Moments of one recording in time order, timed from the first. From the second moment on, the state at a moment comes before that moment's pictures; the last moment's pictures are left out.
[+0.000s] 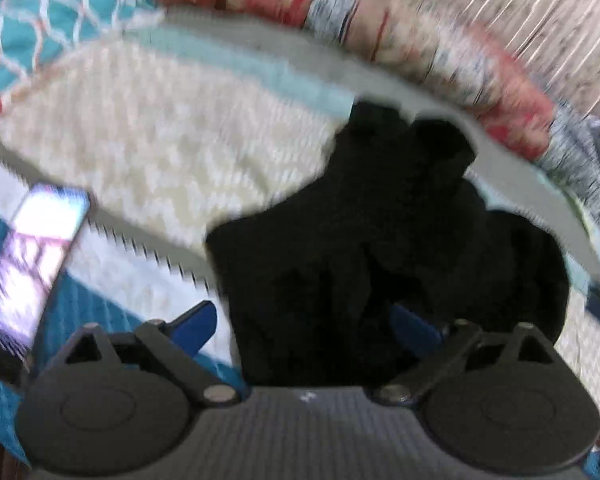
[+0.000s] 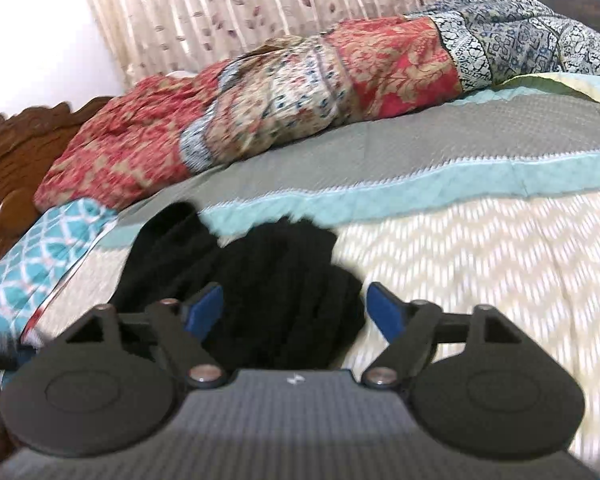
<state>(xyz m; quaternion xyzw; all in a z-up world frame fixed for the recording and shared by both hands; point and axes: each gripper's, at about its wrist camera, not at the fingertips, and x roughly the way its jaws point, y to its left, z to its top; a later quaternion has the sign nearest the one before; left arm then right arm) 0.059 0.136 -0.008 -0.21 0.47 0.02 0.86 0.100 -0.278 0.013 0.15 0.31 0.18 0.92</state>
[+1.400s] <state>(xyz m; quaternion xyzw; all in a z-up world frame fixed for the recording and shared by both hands) 0.065 0.115 0.050 -0.03 0.33 0.03 0.94 0.129 -0.256 0.038 0.15 0.33 0.22 0.91</state>
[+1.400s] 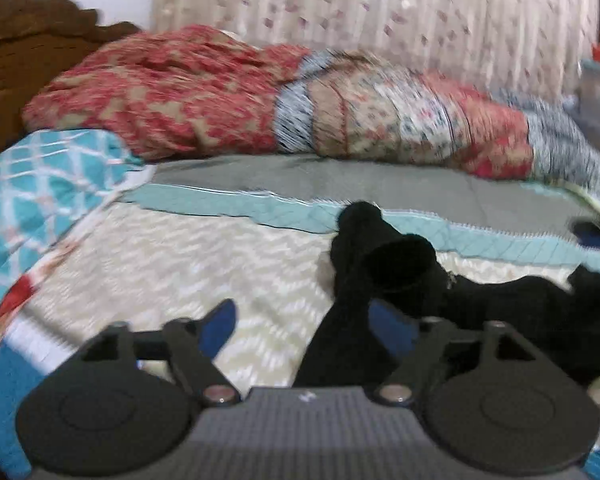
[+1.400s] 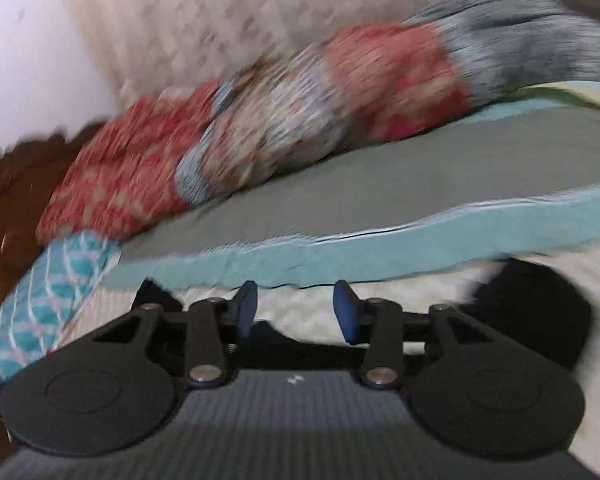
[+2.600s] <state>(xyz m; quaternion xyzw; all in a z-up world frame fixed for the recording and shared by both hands) 0.174 0.192 0.023 -0.19 0.35 0.19 0.90 0.221 -0.459 0.083 0.21 0.23 -0.14 0.94</state>
